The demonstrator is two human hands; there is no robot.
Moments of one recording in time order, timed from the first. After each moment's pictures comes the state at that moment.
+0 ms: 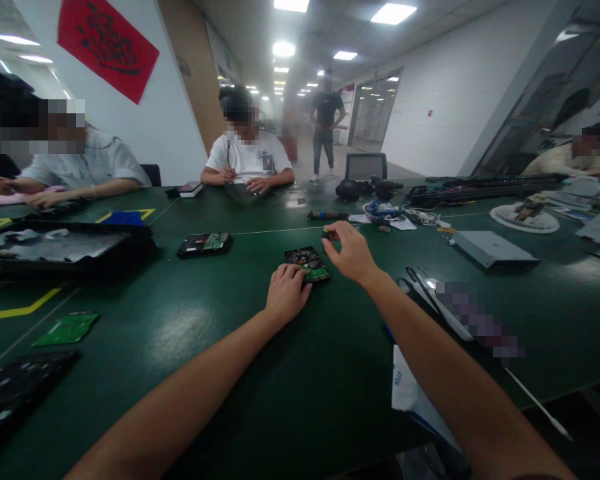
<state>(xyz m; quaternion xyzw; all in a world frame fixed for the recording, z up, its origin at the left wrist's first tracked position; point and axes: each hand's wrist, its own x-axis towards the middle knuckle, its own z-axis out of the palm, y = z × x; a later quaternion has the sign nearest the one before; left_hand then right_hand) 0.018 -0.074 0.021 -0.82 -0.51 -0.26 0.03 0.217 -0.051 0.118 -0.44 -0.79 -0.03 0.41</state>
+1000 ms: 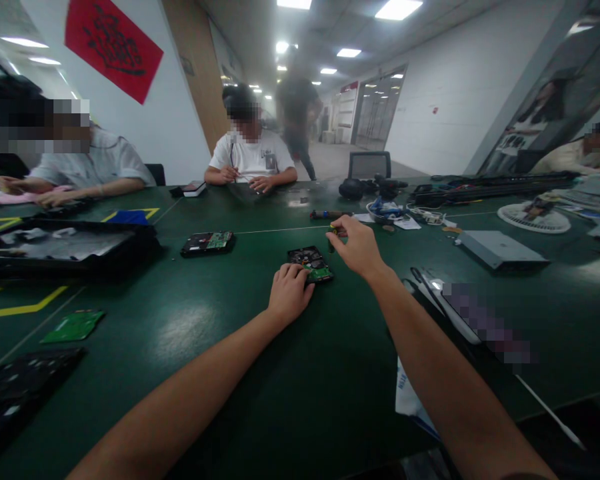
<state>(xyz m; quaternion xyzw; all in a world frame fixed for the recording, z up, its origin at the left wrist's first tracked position) 0.017 -0.073 0.019 -0.82 -0.51 -0.26 0.04 0.222 -0.037 0.126 -0.46 -0.78 -0.04 0.43</state>
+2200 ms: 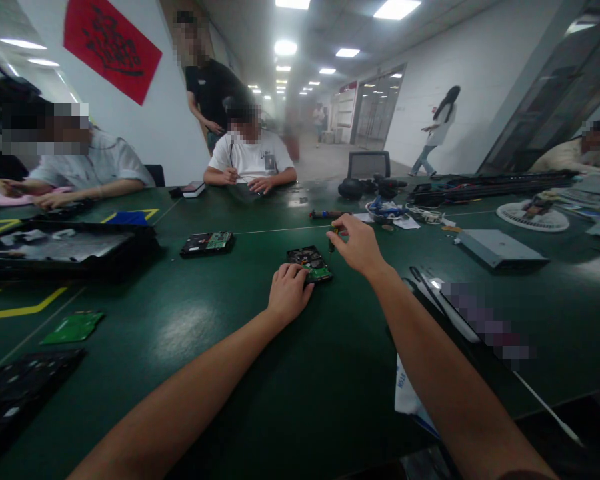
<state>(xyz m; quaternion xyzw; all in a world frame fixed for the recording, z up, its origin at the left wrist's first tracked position) 0.017 -0.075 0.022 -0.82 -0.51 -0.25 0.03 0.227 -0.036 0.127 -0.46 -0.78 -0.03 0.43</state>
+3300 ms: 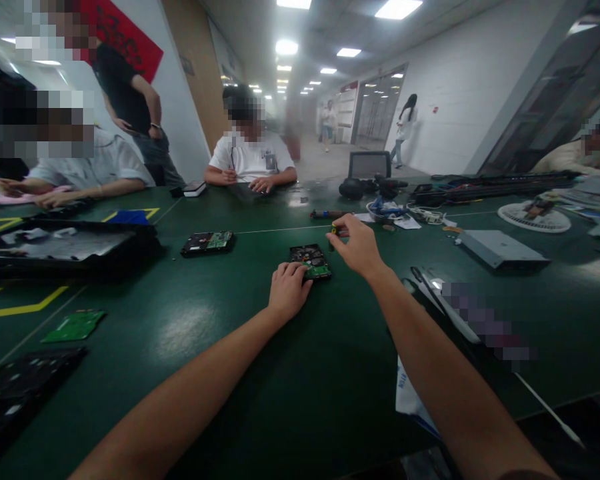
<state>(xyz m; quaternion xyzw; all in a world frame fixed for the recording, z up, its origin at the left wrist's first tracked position) 0.015 -0.065 0.017 -0.80 -0.54 -0.26 0.00 0.224 -0.032 0.120 -0.46 -0.77 -0.02 0.45</state>
